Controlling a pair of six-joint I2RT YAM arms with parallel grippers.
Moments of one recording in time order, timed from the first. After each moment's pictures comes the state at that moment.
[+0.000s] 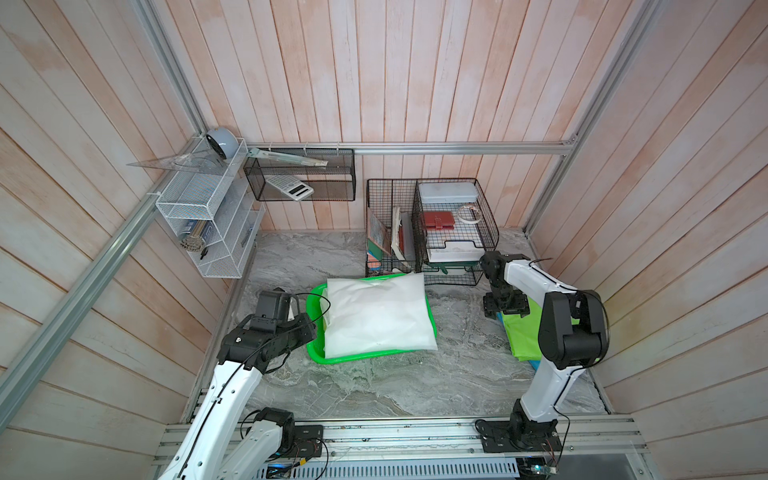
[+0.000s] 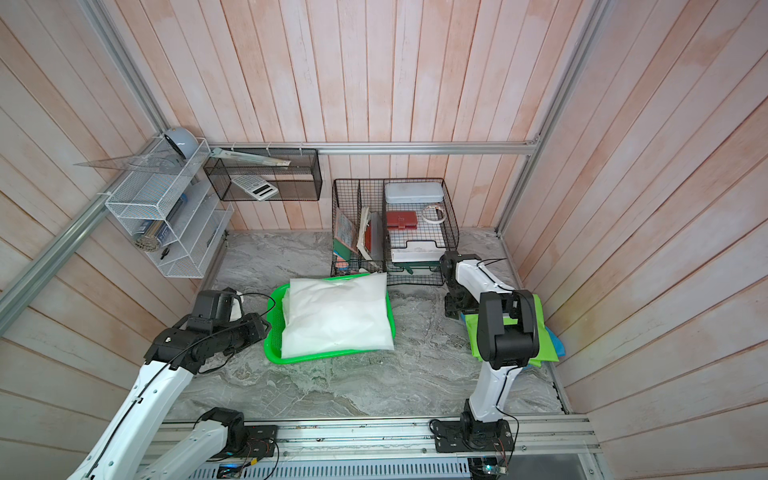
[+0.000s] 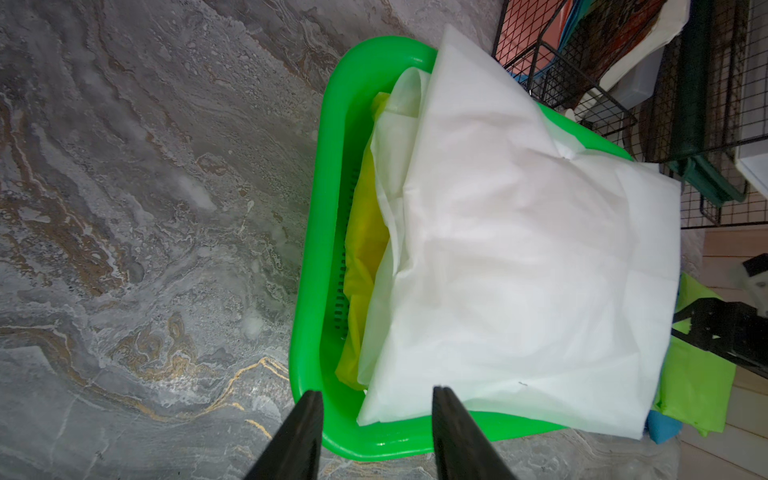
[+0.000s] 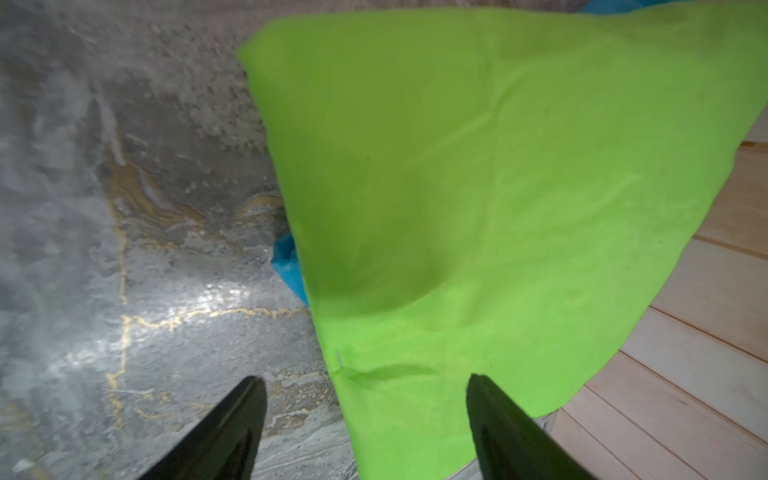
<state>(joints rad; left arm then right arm) -0.19 0.87 0.91 -0.99 0.13 -0.58 0.12 1.86 1.33 -1.14 0.43 0.28</state>
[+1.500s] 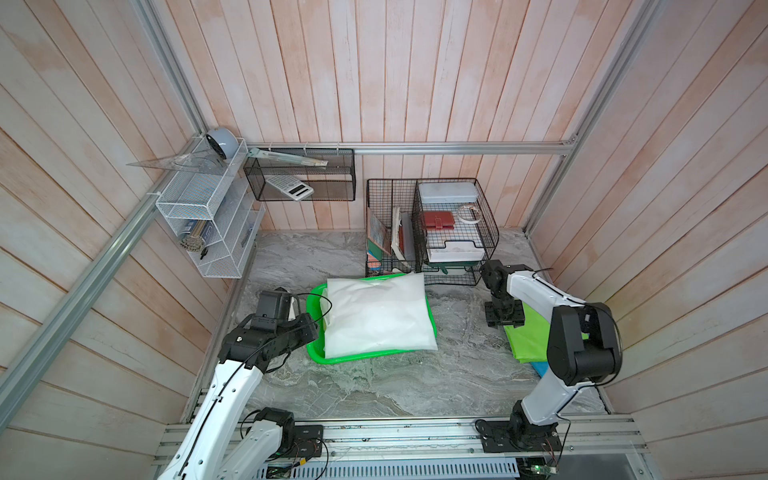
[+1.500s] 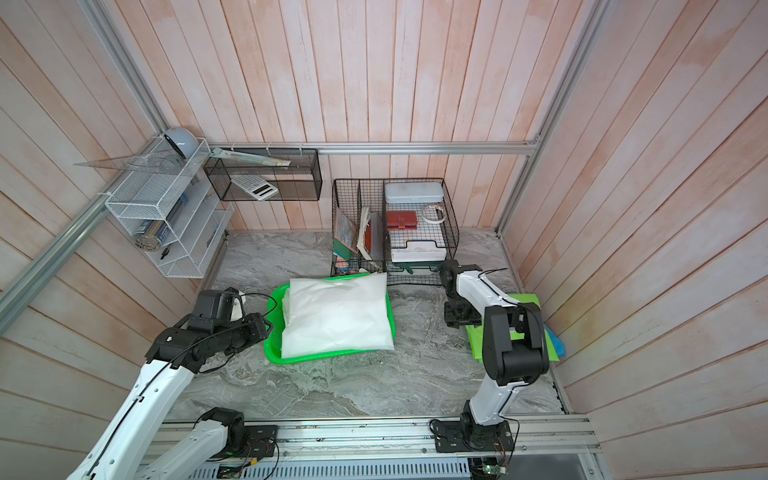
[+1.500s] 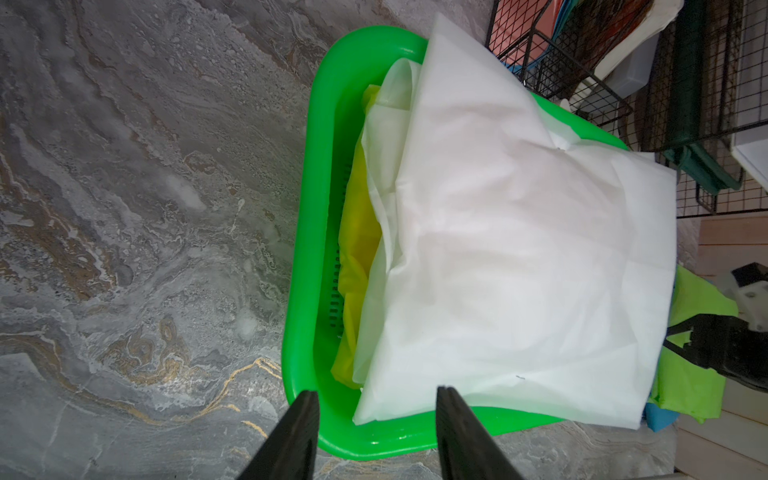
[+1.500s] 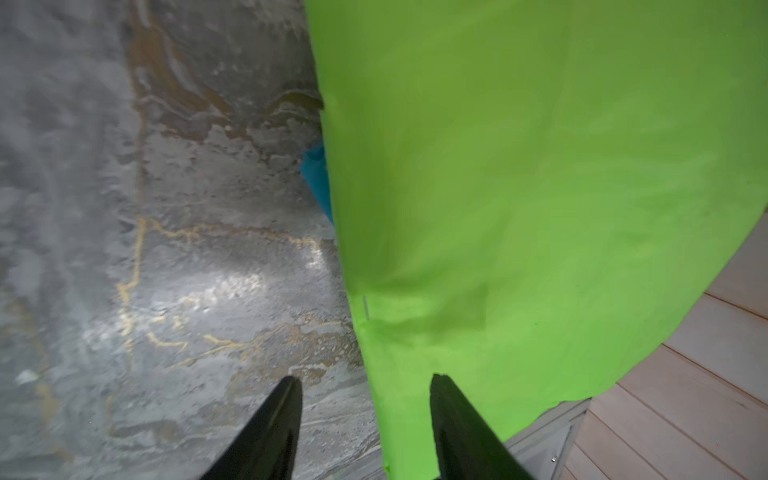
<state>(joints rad) -0.19 0.88 0.91 -0.99 0.14 -0.57 0.15 1.77 1.19 -1.09 0.38 0.28</state>
